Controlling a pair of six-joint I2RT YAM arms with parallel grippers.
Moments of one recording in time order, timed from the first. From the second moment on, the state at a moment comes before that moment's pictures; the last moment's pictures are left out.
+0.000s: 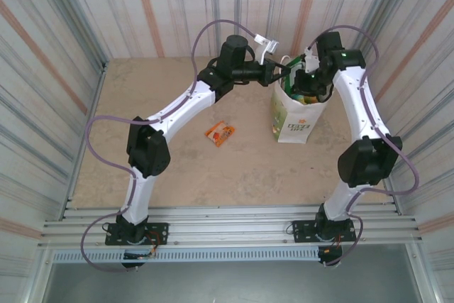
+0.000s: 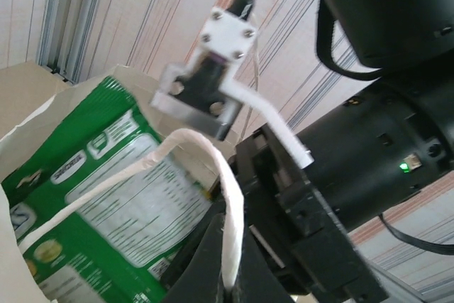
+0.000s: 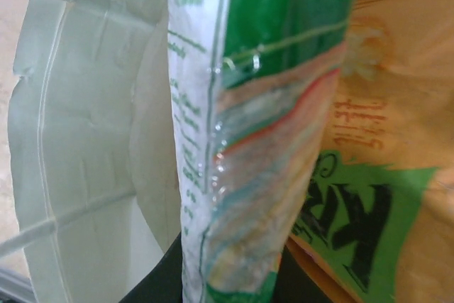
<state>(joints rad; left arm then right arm) -0.70 2.13 2.08 -0.14 0.66 -0.38 0.10 1.76 1.86 -1.25 -0.33 0.14</state>
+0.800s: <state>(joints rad) -0.70 2.10 2.07 -0.17 0.65 -0.33 0.03 1.80 1.90 -1.30 0.01 0.13</state>
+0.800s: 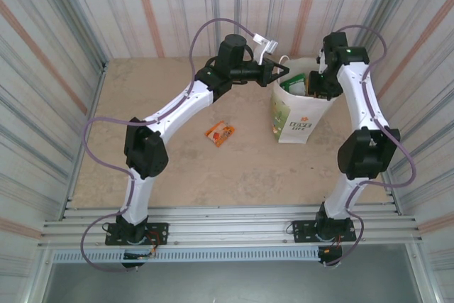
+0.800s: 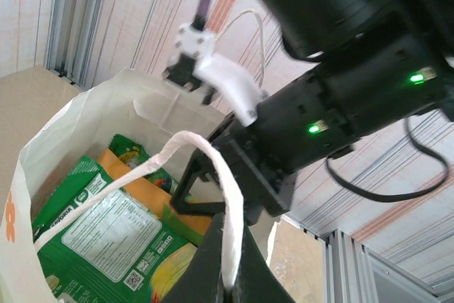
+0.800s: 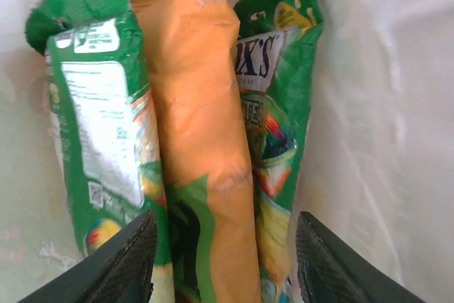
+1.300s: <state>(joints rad) -0.70 2.06 2.03 -0.22 0.63 -0.29 -0.03 1.38 1.81 -1.23 0.03 0.15</state>
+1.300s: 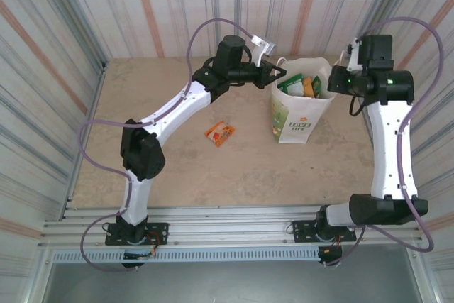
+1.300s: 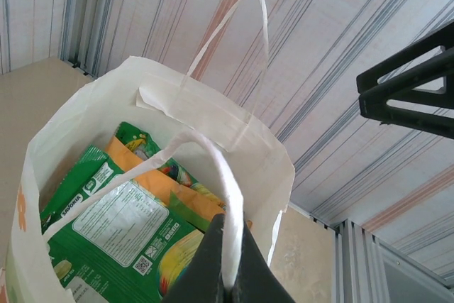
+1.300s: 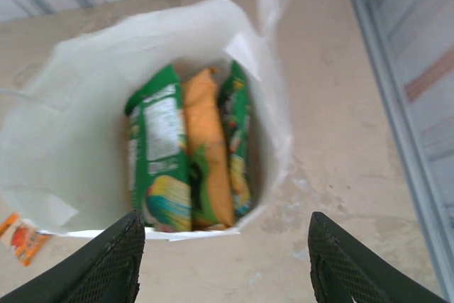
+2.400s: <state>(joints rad) -0.70 1.91 1.99 -0.41 0.47 -0.16 0.05 1.59 1.67 -0.99 -0.11 0.19</state>
